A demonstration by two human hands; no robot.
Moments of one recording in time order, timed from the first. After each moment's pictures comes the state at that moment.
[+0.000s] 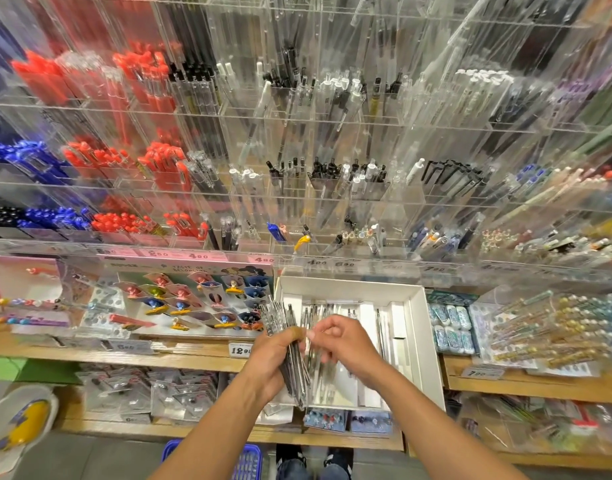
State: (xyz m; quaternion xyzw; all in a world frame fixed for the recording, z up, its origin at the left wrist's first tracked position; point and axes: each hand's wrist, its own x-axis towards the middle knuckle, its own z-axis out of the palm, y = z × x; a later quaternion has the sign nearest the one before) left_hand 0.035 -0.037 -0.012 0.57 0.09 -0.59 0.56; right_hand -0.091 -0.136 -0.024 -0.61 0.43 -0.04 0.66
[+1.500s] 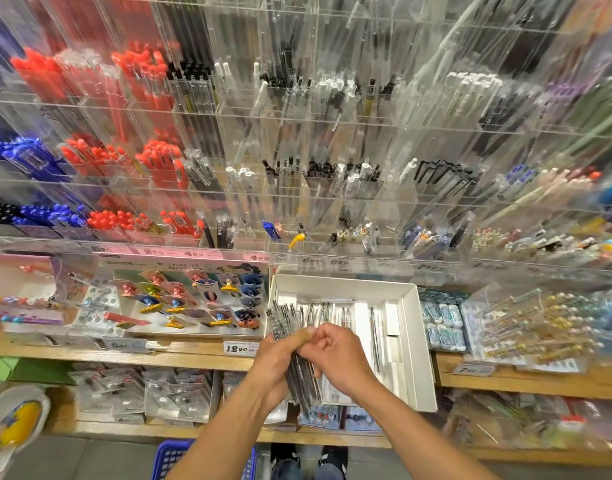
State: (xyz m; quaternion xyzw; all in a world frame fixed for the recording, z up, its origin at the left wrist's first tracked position) left_hand 0.014 -0.032 0.006 0.52 0.09 -0.62 0.58; right_hand -0.095 -0.105 -0.006 -0.67 0.44 -0.07 0.60
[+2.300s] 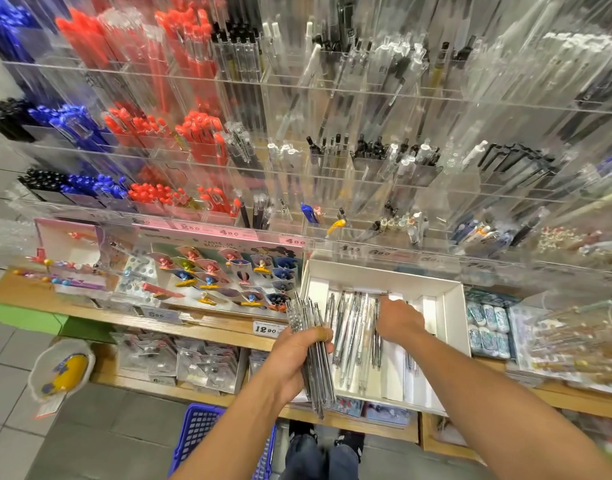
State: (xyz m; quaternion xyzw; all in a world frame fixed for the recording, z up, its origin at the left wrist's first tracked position) left_hand 0.030 -0.017 -0.010 0.56 0.15 -0.60 0.55; right_hand -0.090 -0.206 -0.096 -0.82 0.48 0.28 0.17
